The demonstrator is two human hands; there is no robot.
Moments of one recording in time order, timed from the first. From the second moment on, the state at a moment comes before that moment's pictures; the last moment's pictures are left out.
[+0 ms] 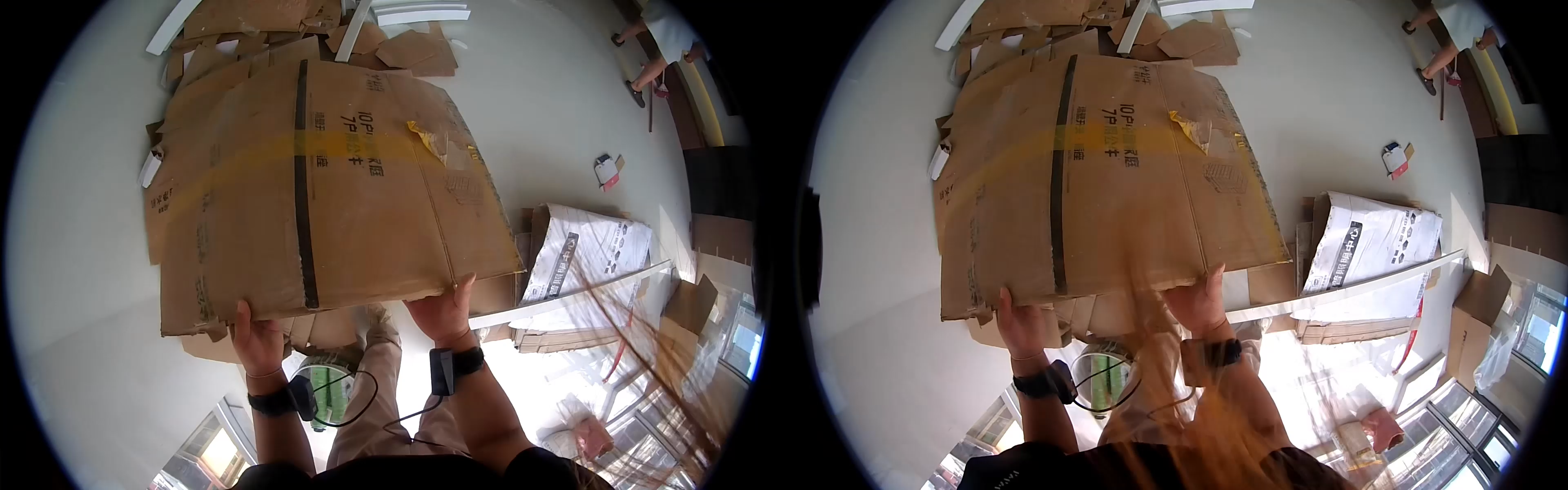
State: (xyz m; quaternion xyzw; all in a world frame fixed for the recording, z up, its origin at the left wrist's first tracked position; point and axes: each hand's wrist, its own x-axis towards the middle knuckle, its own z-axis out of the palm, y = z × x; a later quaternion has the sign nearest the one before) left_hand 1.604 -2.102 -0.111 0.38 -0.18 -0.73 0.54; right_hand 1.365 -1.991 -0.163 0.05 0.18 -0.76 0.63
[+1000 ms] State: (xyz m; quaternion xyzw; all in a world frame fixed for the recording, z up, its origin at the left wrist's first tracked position) left_hand 1.209 -1.546 -0.115 0.00 -0.62 -0.78 -0.10; right_hand 1.003 -1.258 -0.032 0.11 0.51 -0.85 0.11
